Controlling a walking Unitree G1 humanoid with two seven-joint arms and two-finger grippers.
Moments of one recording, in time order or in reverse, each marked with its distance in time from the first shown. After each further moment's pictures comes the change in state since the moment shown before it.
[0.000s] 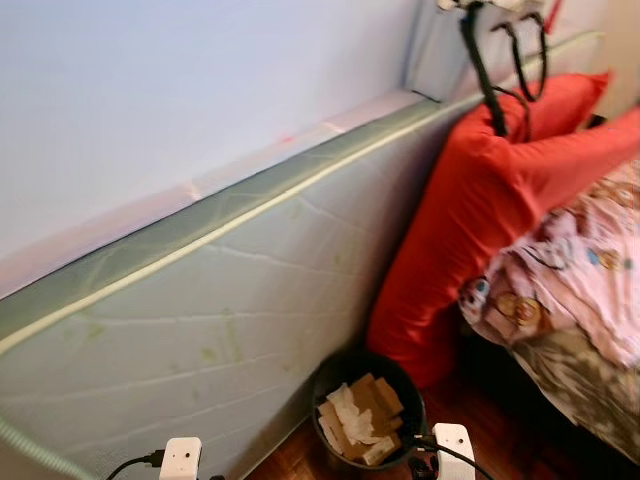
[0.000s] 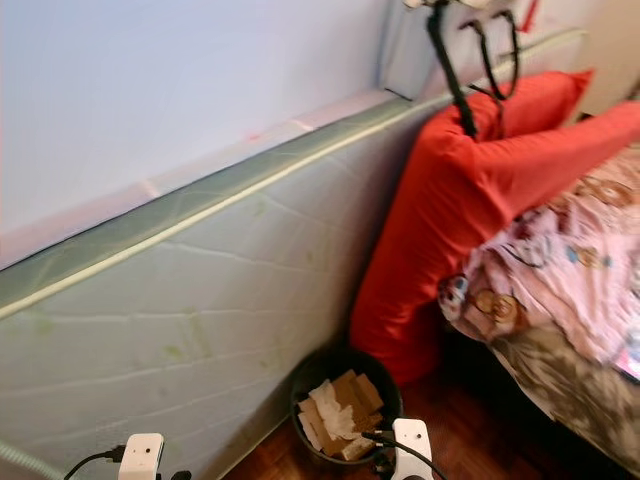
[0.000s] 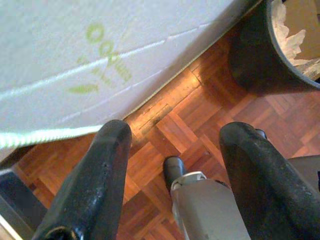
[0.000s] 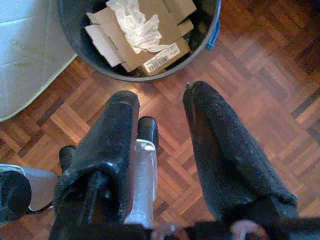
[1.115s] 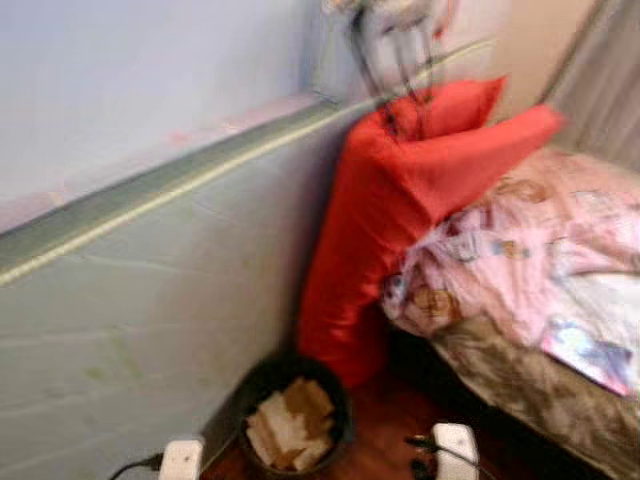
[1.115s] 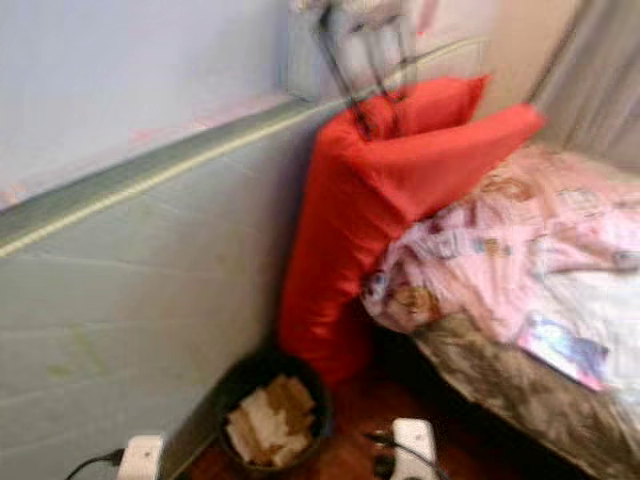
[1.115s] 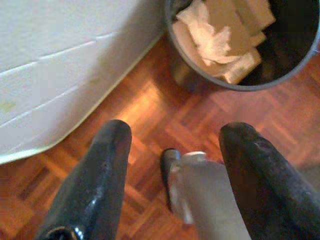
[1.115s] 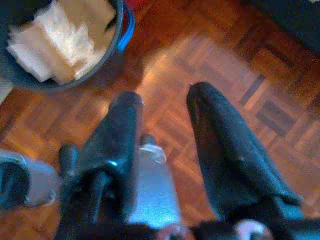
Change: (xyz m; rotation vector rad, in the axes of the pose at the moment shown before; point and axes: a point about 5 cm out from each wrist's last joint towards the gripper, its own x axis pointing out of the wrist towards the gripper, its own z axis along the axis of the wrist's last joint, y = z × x) left arm -0.001 0.004 -0.003 0.002 0.009 0.010; right arm 0.001 0.007 -0.003 0.007 0.006 0.017
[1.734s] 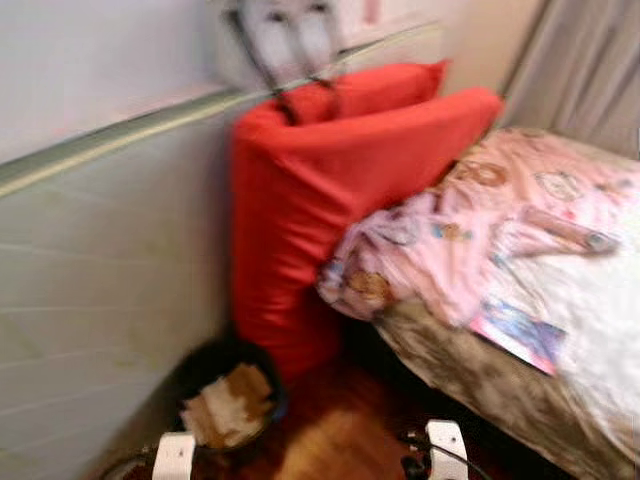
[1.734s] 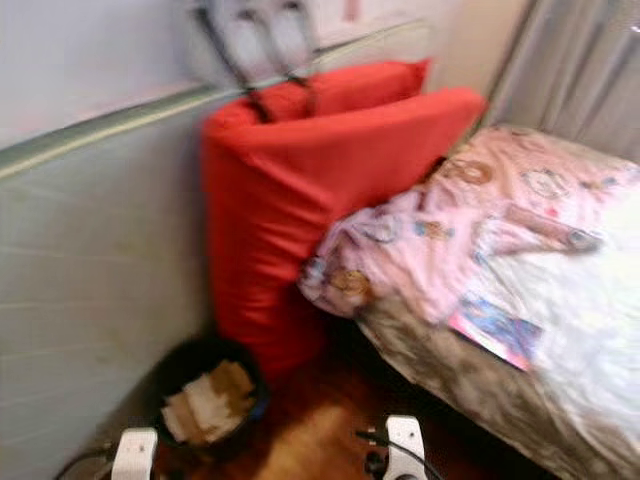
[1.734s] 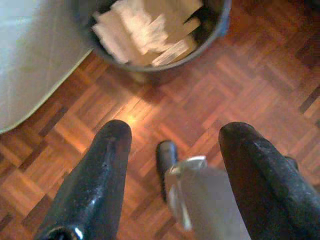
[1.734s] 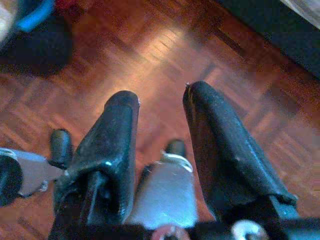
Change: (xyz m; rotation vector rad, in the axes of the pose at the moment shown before) left arm 0.002 0.000 0.010 0.004 -0.027 0.000; right arm 0.000 -0.002 0.003 -0.004 -0.008 -0.004
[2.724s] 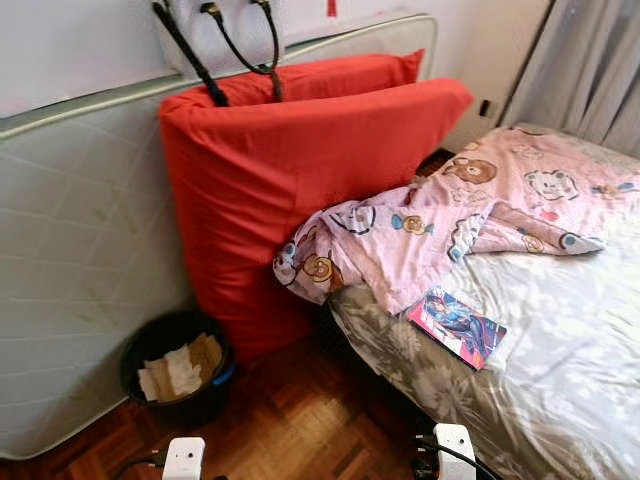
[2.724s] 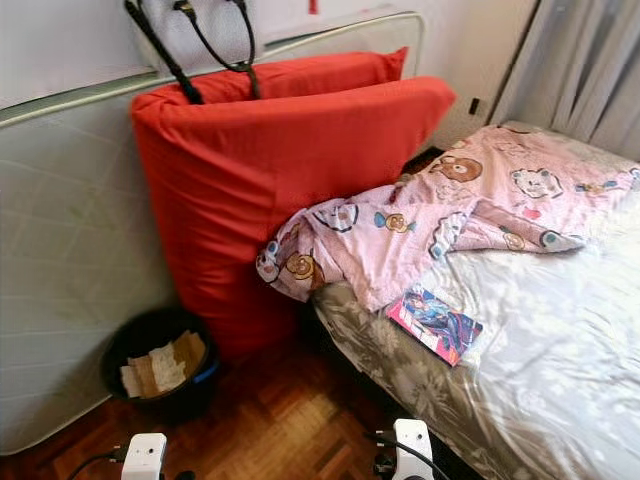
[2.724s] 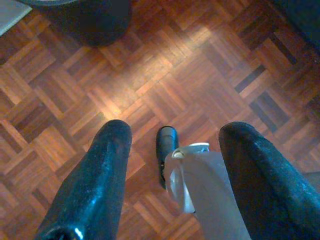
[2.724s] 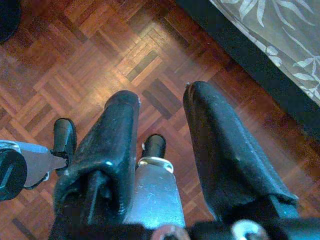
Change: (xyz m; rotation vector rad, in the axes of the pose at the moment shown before) left arm -0.001 -0.007 -0.007 -0.009 0.018 -0.017; right arm -0.001 -0.006 -0.001 -0.001 0.003 -0.016
